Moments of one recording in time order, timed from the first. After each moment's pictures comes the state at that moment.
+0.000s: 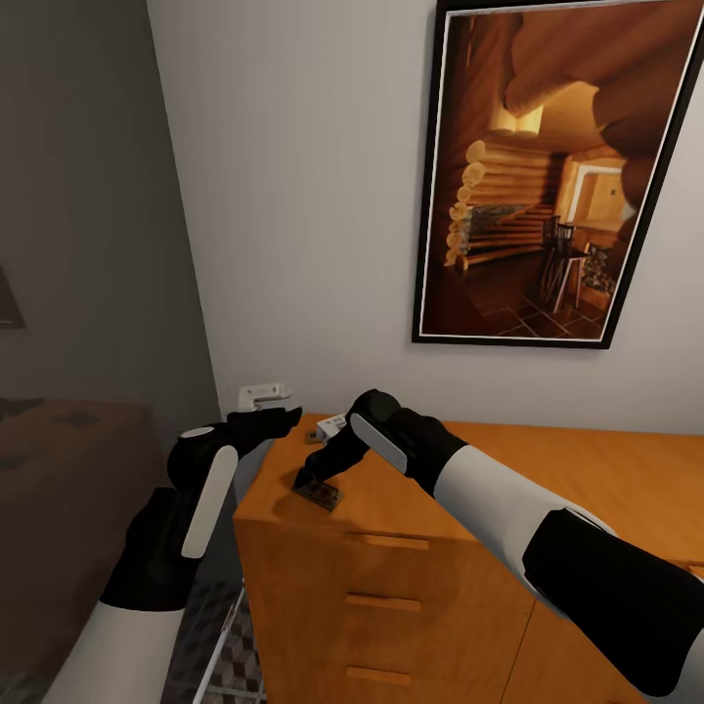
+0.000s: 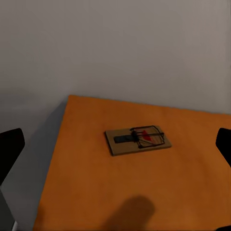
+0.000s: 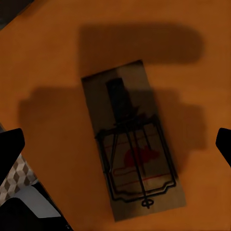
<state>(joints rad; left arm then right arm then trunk) -0.64 -0.07 -0.14 -1.54 0.31 0.86 0.20 -1.20 0.17 0.92 -0.64 -0.76 1.05 0.20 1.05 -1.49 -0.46</state>
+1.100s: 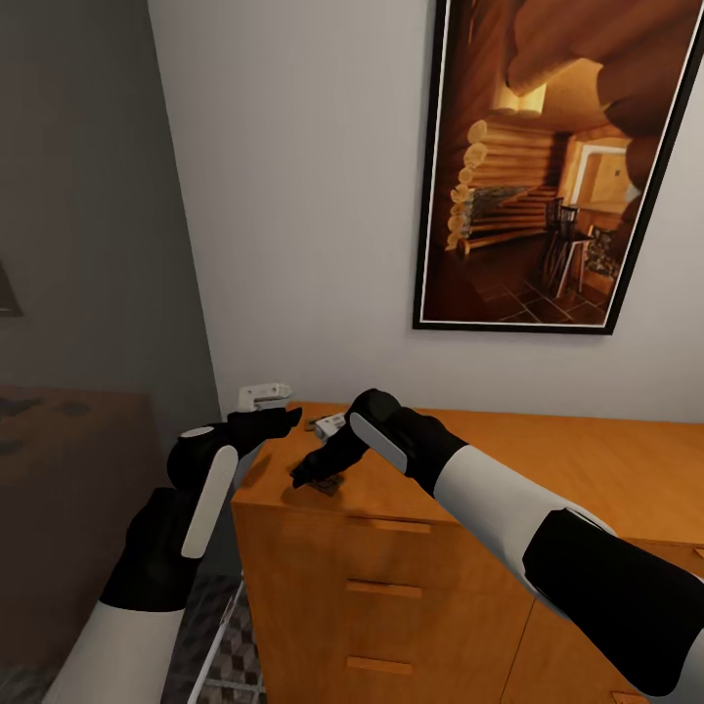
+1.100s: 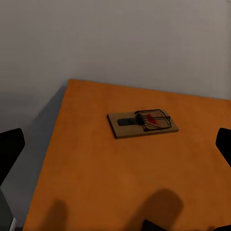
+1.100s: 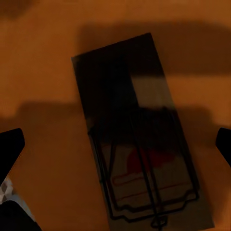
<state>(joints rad) -0.64 -0.07 -0.14 -1.54 0.31 0.86 0.20 -1.20 0.17 0.92 -0.65 -0.76 1.05 0.20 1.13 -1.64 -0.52</state>
